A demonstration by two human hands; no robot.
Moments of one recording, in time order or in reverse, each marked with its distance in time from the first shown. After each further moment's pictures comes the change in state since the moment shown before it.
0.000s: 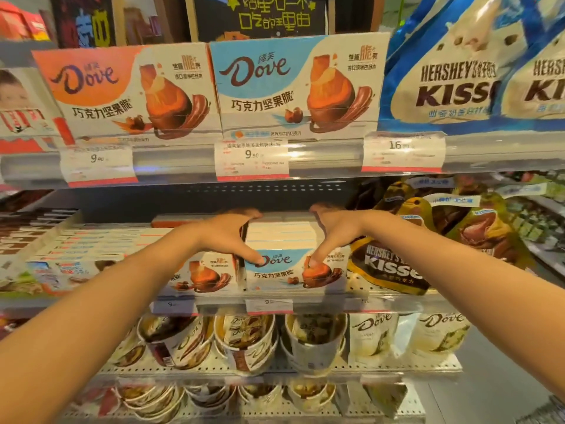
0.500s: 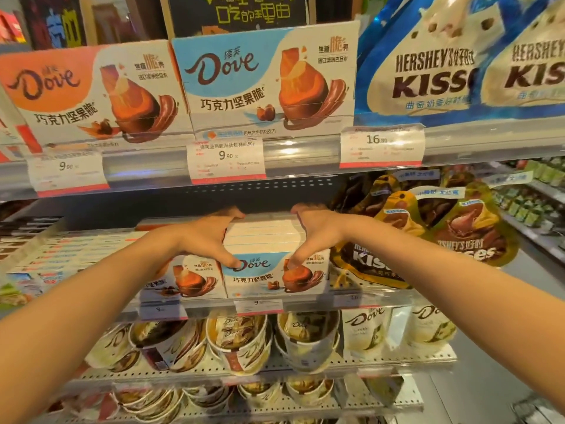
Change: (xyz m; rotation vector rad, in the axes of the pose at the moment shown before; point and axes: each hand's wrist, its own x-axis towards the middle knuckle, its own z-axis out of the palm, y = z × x) left_hand -0.005 -0.005 -0.008 -0.052 -0.092 0.007; right_hand 0.002 -0.006 0.012 -0.039 0.106 -0.078
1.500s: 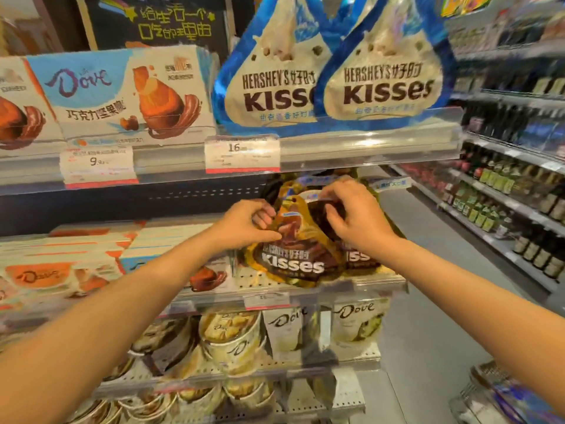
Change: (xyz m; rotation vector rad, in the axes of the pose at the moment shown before) left_hand 0.084 0.191 0.089 -0.183 0.421 0.227; right_hand -0.156 0.142 -0.012 0.068 0.932 -0.115
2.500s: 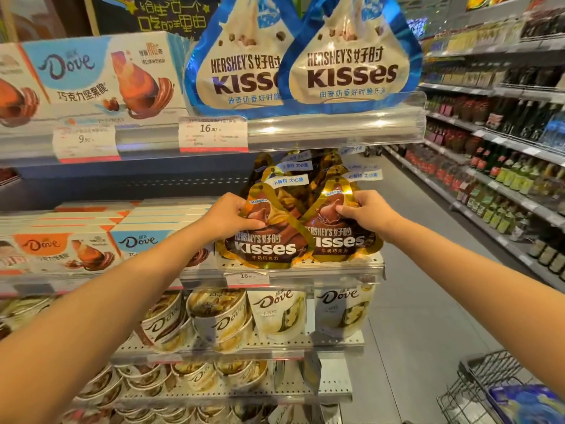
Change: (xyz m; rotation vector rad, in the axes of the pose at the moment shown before) left_hand -0.014 0.015 0.025 0.052 0.076 -0.224; right_hand -0.021 0.063 -0.018 0.492 -0.327 0.687
